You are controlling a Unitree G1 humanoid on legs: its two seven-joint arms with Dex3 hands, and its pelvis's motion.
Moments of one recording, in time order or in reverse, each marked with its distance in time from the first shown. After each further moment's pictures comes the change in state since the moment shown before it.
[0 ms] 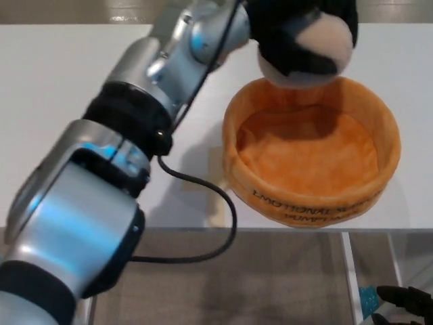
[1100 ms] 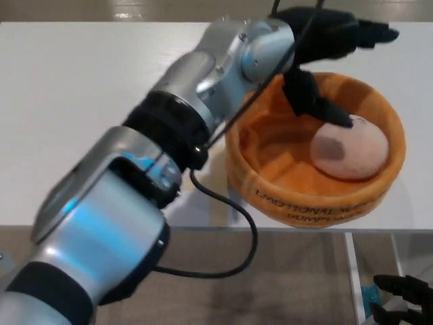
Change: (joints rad) left_arm -0.011 -0.030 -0.080 -0.117 0.042 0.171 -0.189; right_arm -0.028 -0.002 0.004 -0.004 -0.001 -0.009 0.009
